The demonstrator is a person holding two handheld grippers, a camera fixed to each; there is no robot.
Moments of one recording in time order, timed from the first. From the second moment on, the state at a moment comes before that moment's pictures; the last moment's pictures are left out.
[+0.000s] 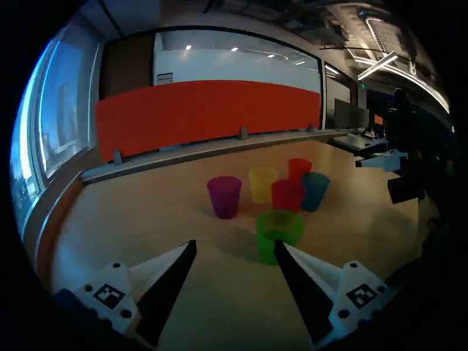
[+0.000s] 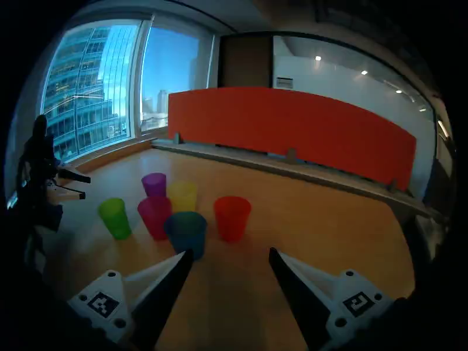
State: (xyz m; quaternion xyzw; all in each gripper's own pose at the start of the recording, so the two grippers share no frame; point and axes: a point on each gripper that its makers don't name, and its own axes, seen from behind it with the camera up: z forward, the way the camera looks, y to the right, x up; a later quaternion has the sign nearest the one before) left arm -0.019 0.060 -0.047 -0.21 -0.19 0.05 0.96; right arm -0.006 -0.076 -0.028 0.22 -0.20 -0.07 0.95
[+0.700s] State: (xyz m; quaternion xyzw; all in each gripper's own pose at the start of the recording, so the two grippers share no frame) left arm 0.013 0.044 -0.033 -0.13 -0.12 0.00 0.99; right arm 0.030 -0.026 -0.016 0.07 -0.10 -0.03 0.99
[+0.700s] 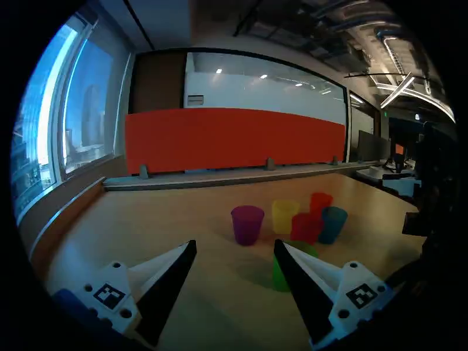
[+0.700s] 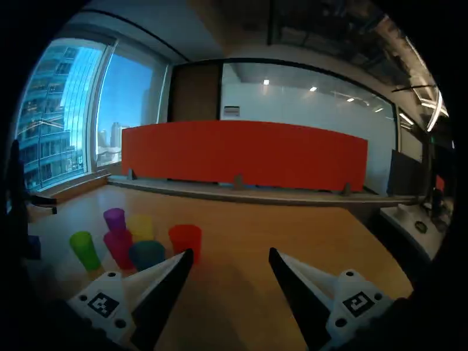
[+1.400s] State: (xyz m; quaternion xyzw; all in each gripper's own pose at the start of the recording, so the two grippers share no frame) left arm 0.062 0.022 -0.029 -0.05 -0.01 -0.02 1.00; right arm 0.076 0.000 -0.021 -0.02 0.02 0.01 1.00
